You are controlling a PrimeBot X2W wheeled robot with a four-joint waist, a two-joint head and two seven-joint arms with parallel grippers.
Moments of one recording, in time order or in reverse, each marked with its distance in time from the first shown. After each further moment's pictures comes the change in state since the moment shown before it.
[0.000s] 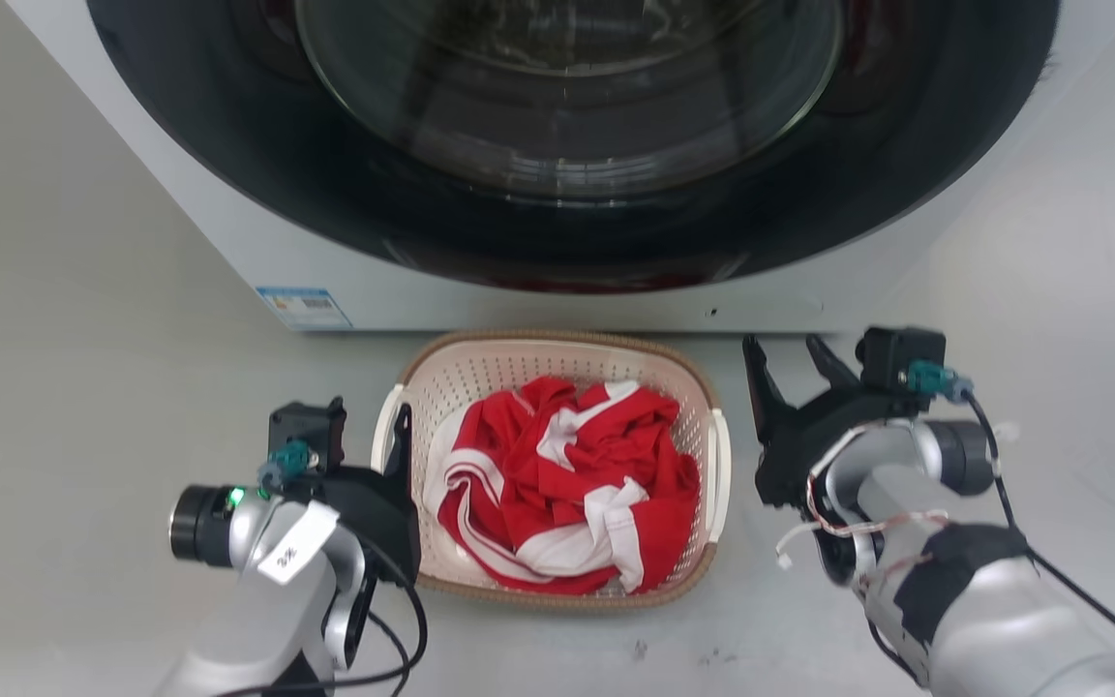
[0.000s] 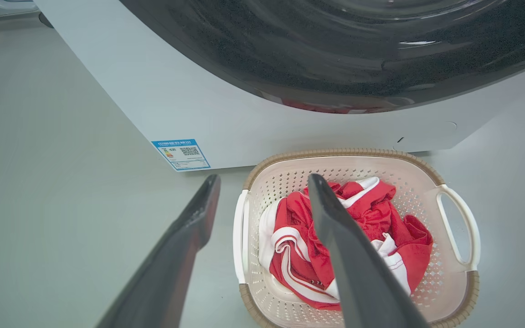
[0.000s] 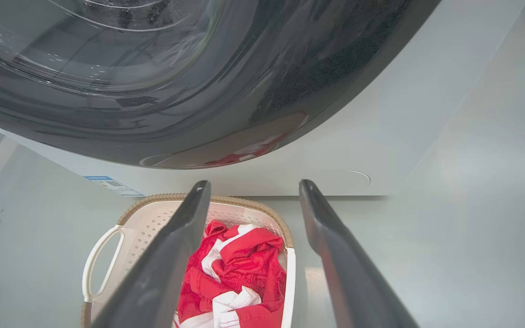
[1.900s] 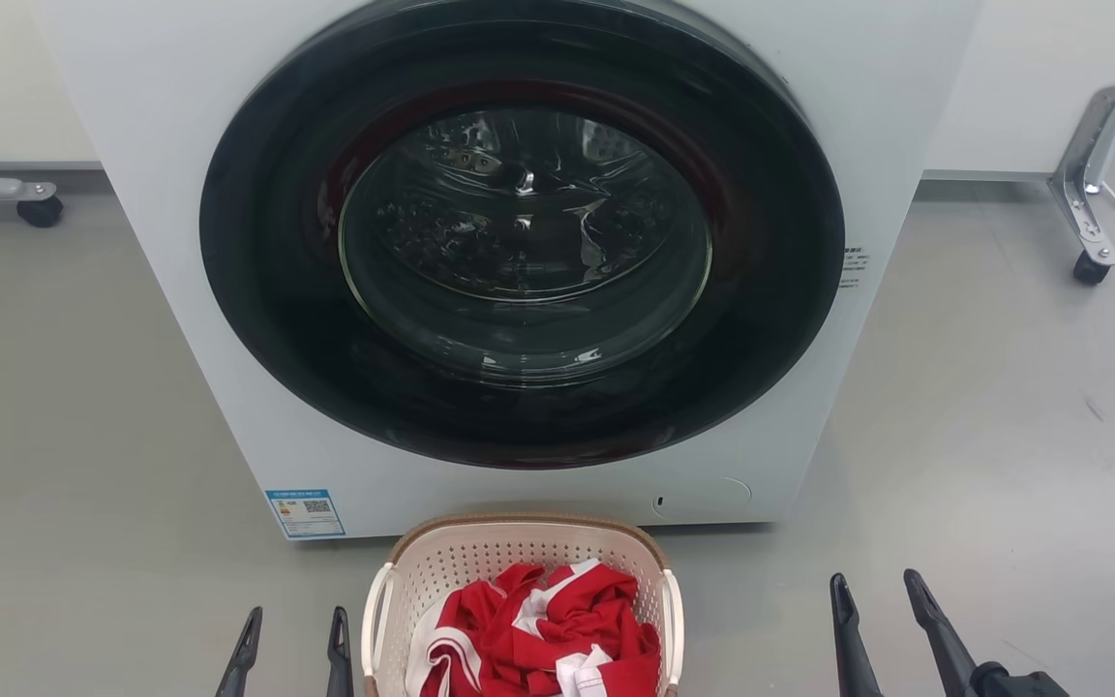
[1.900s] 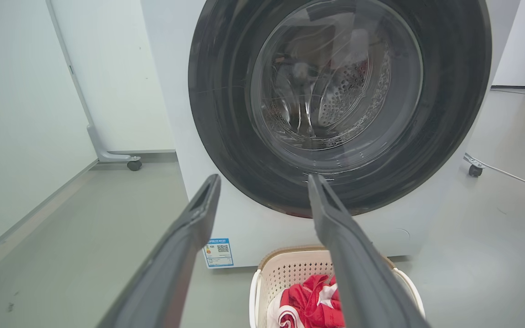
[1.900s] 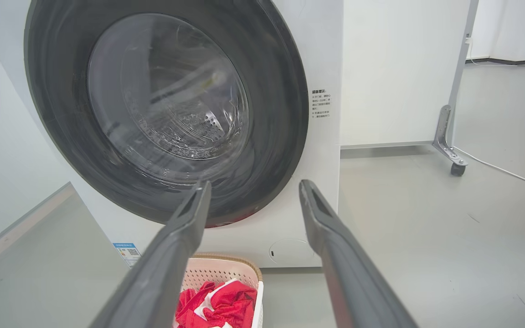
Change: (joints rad) left arm 0.893 -0.019 0.573 -0.973 0.593 0.017 0.000; right arm 0.968 -0.011 -0.637 -0.967 -0.710 -0.035 0.000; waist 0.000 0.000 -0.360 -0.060
